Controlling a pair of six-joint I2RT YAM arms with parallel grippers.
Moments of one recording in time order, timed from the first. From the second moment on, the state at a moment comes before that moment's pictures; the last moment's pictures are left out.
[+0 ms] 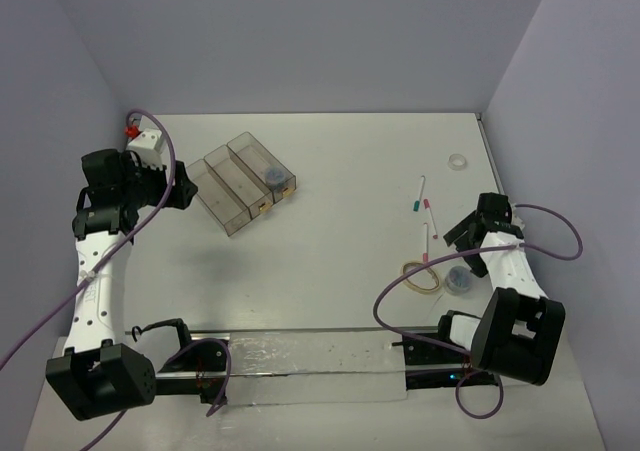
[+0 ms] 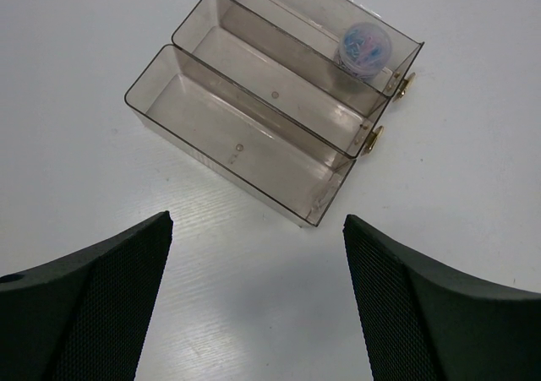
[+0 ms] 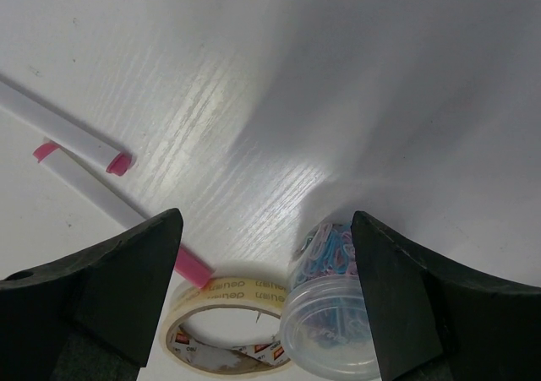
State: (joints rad) left arm 0.18 1.06 1.03 -0.53 0.48 0.18; right arm -0.31 1.16 0.63 -0.60 0.13 0.64
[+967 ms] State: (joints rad) left arm 0.18 1.08 1.02 -0.51 0.49 0.19; right arm -0.13 1.18 0.63 -0.78 0.20 0.81
